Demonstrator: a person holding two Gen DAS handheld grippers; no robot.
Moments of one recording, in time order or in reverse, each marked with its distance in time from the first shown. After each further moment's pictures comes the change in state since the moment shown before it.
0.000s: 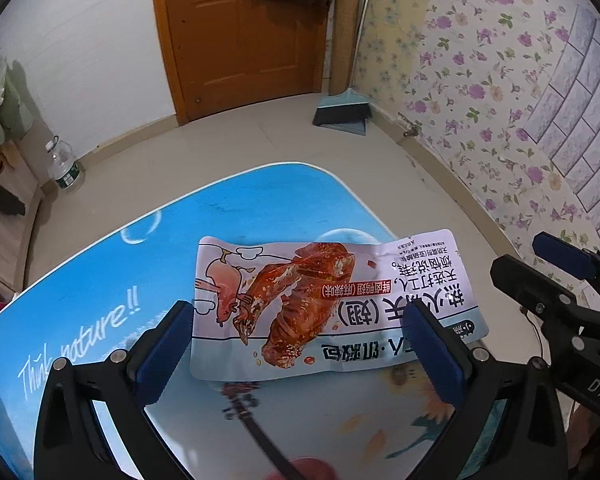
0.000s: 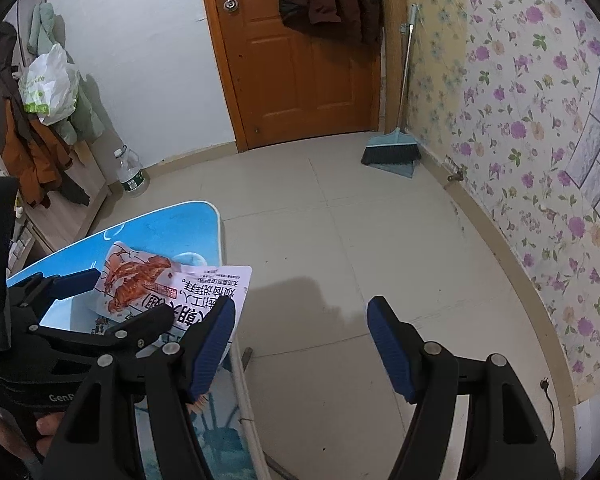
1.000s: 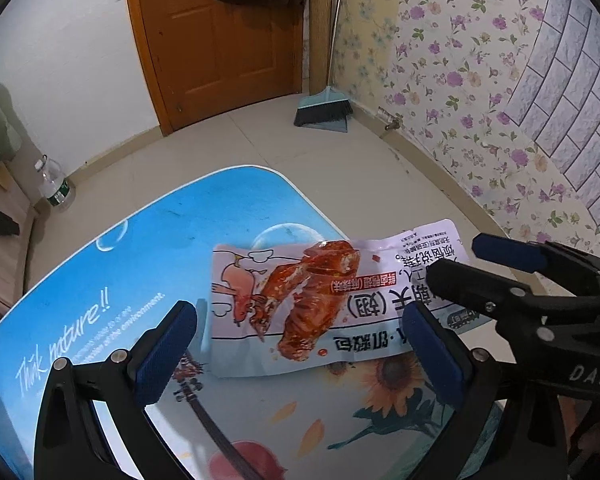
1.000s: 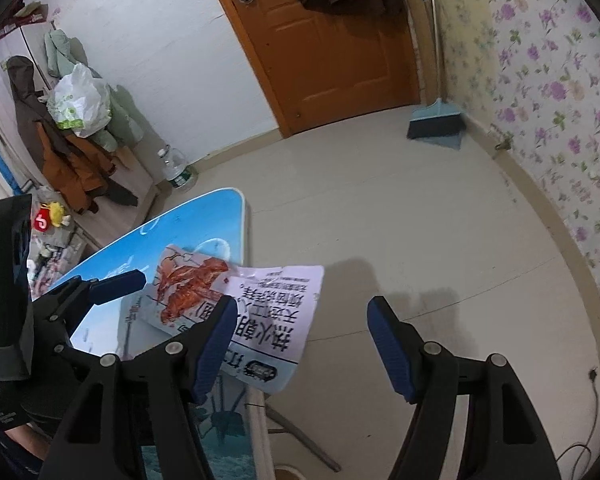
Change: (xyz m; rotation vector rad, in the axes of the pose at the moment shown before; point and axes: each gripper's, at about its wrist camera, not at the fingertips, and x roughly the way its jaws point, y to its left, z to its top) left arm -0.011 -0.034 -0.003 0.070 -0.007 -0.014; right arm 0.019 -0.025 -0.003 0.066 0.086 0.261
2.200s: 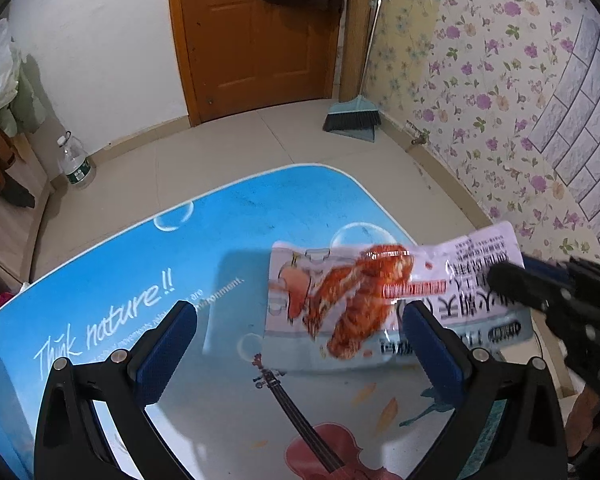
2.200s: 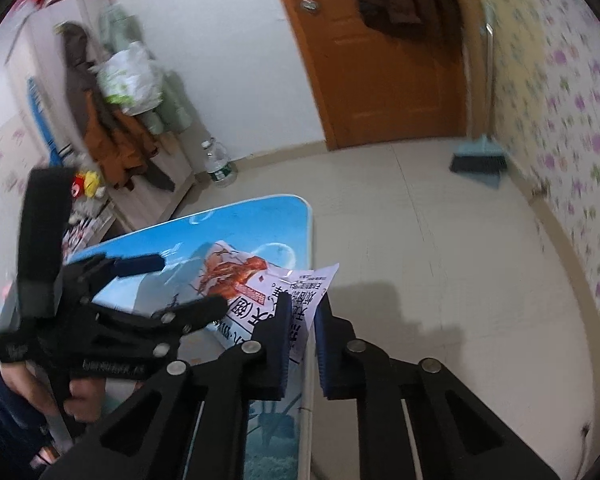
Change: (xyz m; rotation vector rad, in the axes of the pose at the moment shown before) left arm -0.014 0.047 -0.010 -0.126 -0.019 0.047; right arm -0.017 0.038 -0.006 -0.226 -0.077 0.096
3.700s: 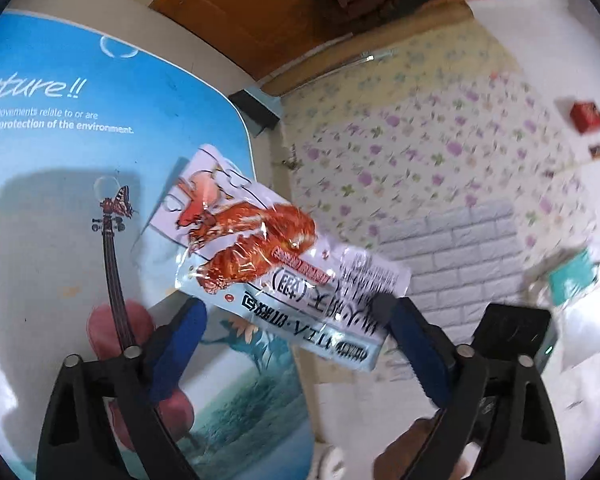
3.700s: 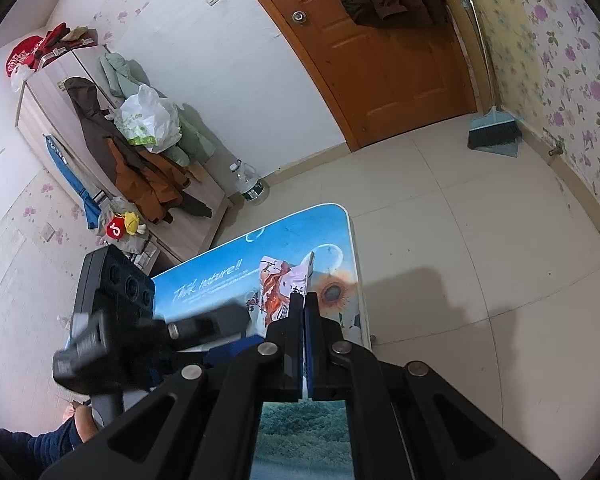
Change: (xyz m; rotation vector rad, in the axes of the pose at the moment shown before) left arm -0.006 0.019 -0.045 -0.640 0.037 -0.750; right arm -0.056 -0.007 0.002 0.219 -0.006 0.146
